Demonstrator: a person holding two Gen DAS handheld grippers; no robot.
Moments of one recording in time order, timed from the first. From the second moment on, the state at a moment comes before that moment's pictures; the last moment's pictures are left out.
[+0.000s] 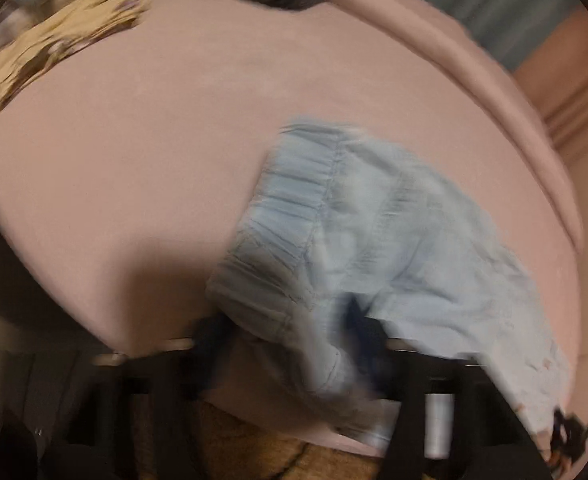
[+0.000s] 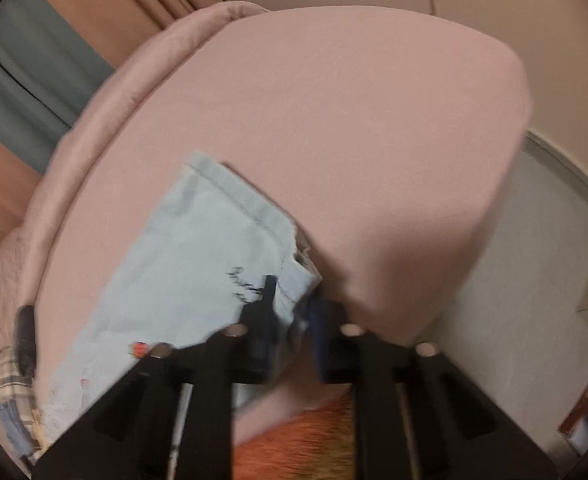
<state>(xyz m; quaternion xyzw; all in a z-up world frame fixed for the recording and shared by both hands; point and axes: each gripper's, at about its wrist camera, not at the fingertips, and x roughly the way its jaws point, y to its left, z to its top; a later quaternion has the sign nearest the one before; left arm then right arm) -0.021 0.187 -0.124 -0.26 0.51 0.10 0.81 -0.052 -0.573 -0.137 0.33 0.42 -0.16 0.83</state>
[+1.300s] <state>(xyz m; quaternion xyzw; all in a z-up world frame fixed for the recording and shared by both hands) 0.018 0.233 -0.114 -0.30 0.48 0.03 0.82 0.133 -0.109 -0.147 0.04 0.58 0.28 0.76</state>
